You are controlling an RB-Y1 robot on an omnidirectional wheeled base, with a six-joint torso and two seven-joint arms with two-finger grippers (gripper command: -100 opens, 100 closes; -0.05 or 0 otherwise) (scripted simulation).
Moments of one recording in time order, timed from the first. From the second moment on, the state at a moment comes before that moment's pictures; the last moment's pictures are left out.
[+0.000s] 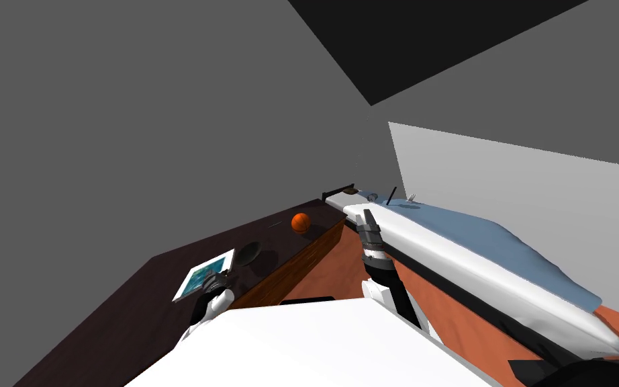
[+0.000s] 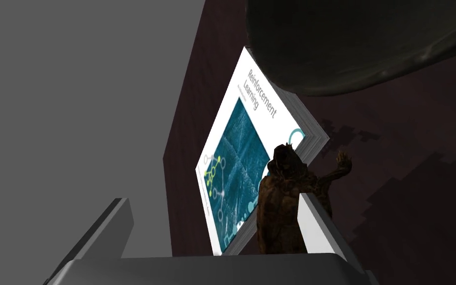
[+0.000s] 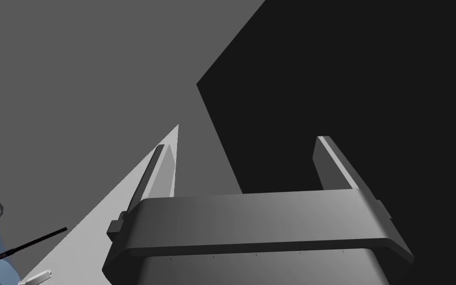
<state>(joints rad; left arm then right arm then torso) -0.09 0.14 0.78 -0.75 0.28 -0.32 0.08 0.54 -0.04 0.02 -2.23 -0.01 -0.51 0.13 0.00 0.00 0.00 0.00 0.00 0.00</state>
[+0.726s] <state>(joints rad) -0.12 0.14 0.85 -0.59 0.30 -0.34 0.09 0.54 -0.04 0.02 -2.23 -0.01 -0.51 0.13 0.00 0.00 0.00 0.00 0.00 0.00</state>
